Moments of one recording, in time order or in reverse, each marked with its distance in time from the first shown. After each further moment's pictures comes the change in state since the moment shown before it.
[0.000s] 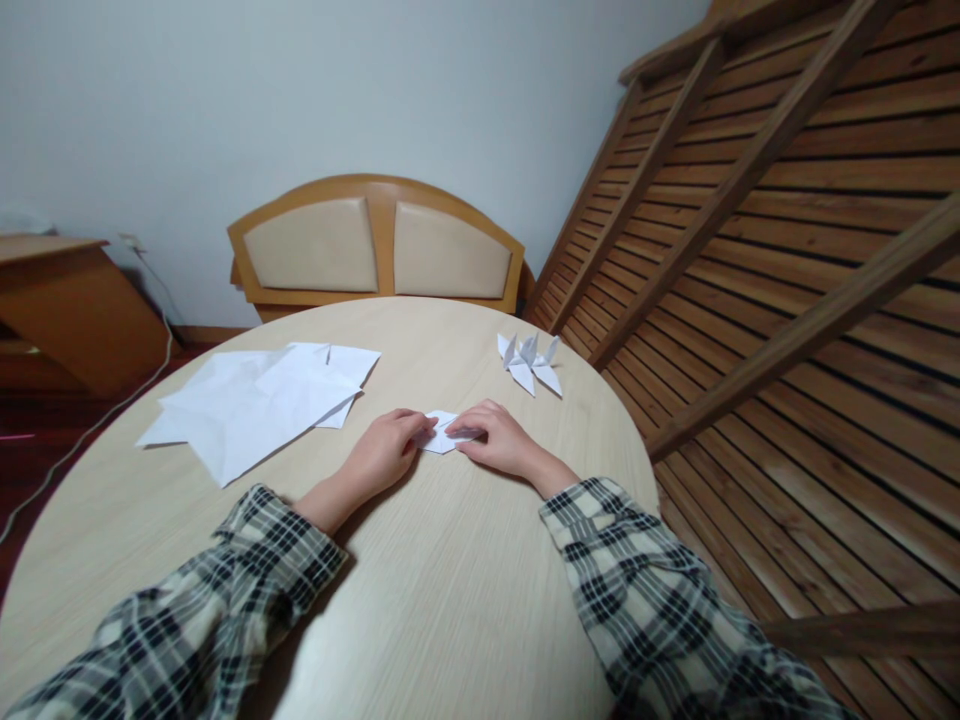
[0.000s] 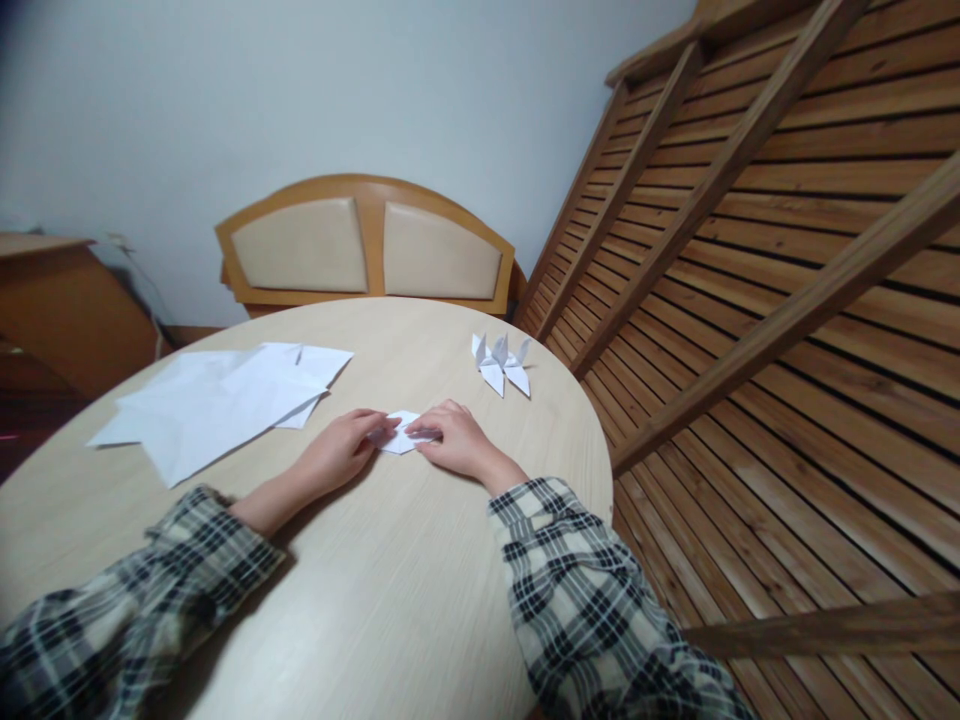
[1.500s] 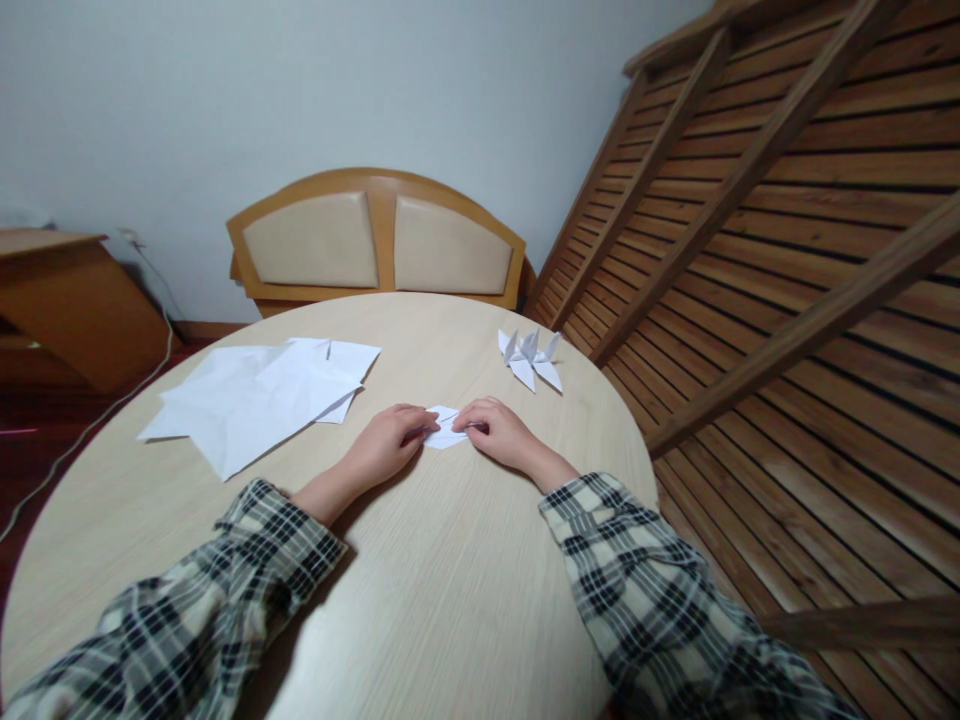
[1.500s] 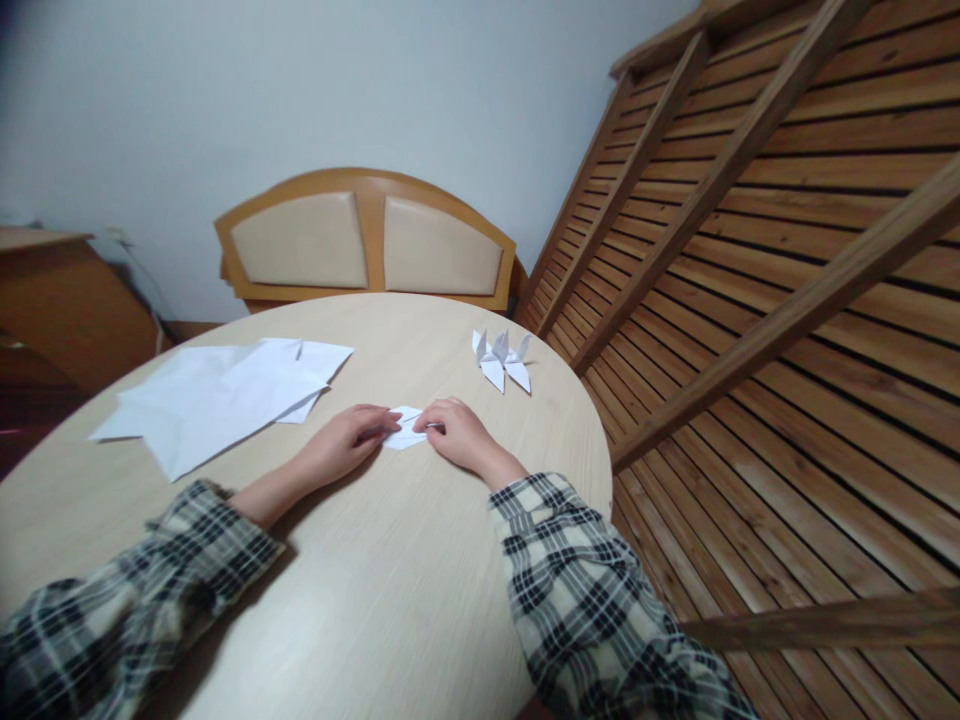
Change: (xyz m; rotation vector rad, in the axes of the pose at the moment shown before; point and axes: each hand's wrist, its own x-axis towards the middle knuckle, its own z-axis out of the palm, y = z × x) left_hand 0.002 -0.002 0.000 -0.106 -0.015 0.031; right_hand 0.003 0.004 0.001 0.056 0.016 0.006
